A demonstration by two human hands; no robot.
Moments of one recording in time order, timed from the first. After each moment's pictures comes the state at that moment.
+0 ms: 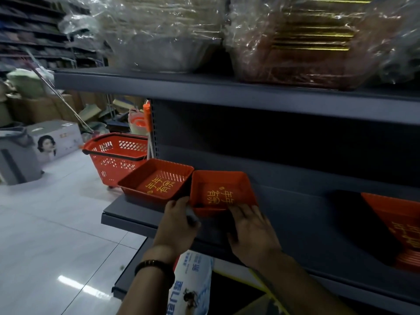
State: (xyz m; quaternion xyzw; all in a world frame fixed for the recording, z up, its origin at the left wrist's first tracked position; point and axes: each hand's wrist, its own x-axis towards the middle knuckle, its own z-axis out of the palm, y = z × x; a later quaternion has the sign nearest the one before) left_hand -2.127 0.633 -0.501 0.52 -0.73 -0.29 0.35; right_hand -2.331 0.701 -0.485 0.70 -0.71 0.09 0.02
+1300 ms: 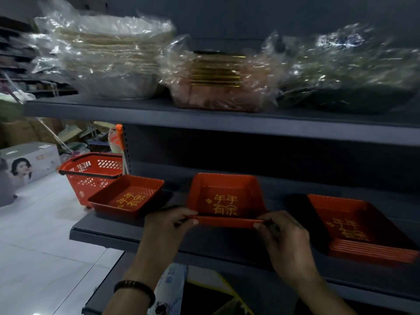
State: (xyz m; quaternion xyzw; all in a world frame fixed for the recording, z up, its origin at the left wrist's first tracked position) left_hand -2.187 0.708 -0.445 0.41 -0.76 -0.25 0.44; right_hand -2.449 0.817 -0.446 0.60 -0.65 0.46 0.04
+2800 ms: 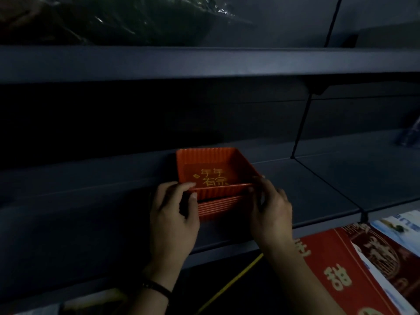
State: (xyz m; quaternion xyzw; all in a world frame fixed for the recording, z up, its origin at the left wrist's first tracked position) left_hand -2.519 0.801 -0.497 0.29 -0.79 -0.23 0.49; right_hand -2.670 0.939 -0.474 0.34 -0.80 0.49 0.09
